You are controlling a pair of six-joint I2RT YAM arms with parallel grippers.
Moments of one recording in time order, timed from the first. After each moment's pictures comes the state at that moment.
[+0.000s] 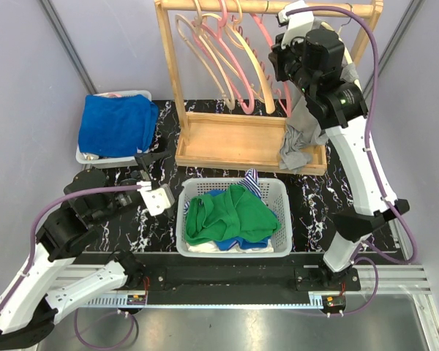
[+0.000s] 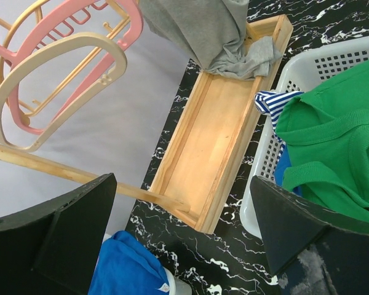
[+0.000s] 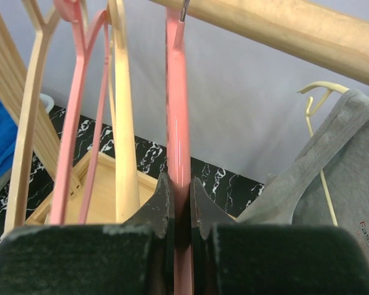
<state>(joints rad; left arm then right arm) -0.77 0.67 1.17 -0.64 0.22 0.78 0.49 1.73 2.34 -0.68 0.17 -0.14</state>
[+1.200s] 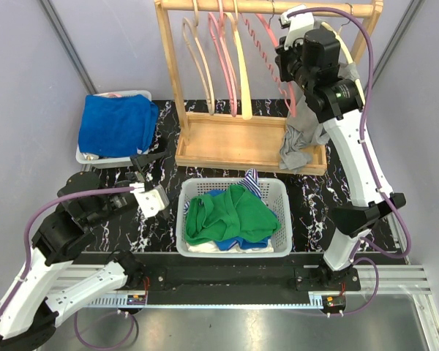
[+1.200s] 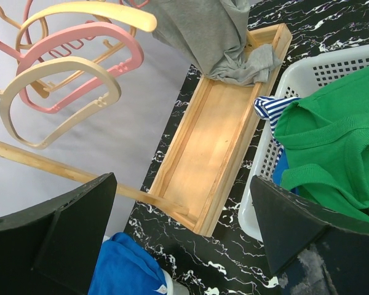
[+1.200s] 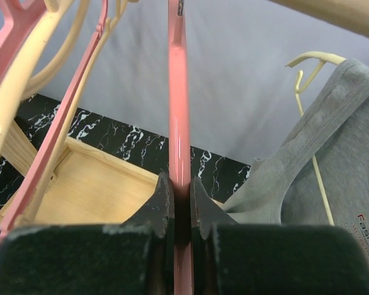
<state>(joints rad) -0.73 0.65 1.17 -0.63 0.26 0.76 0.42 1.78 2.32 -0.67 0.16 -0.14</state>
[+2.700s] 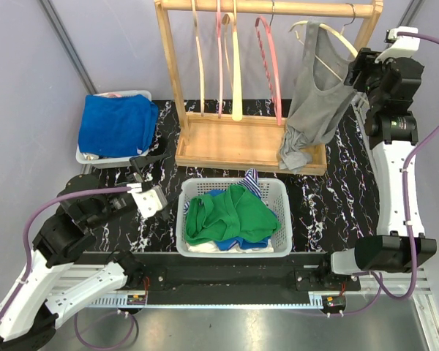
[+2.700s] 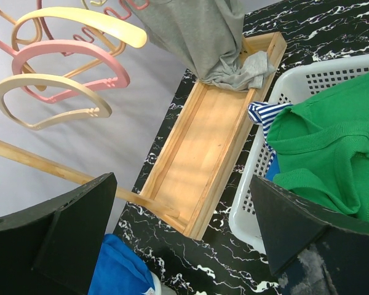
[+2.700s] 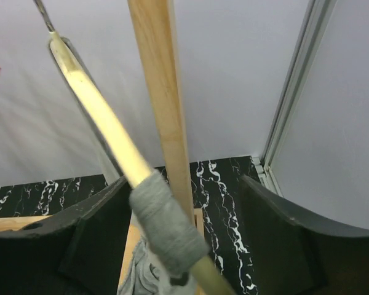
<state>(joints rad) -0.73 0.62 1.13 -0.61 0.27 0.71 -0.08 1.41 1.70 -0.28 0.04 0.04</state>
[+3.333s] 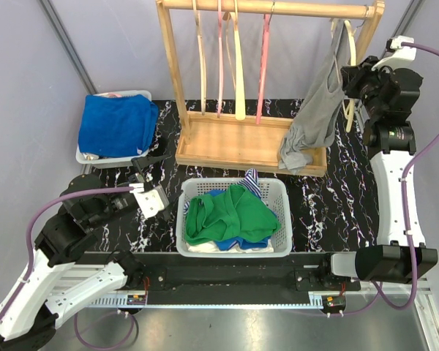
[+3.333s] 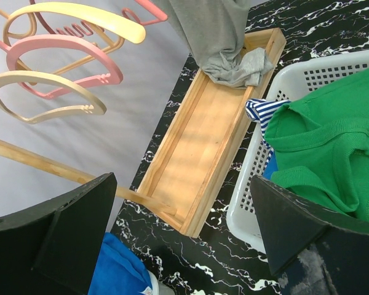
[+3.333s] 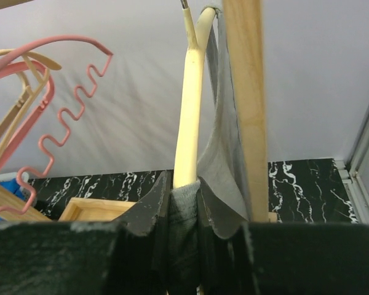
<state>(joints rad) -0.73 0.62 1.12 -0.61 0.27 0.71 -0.08 1.33 1.58 -0.17 -0.16 0.24</state>
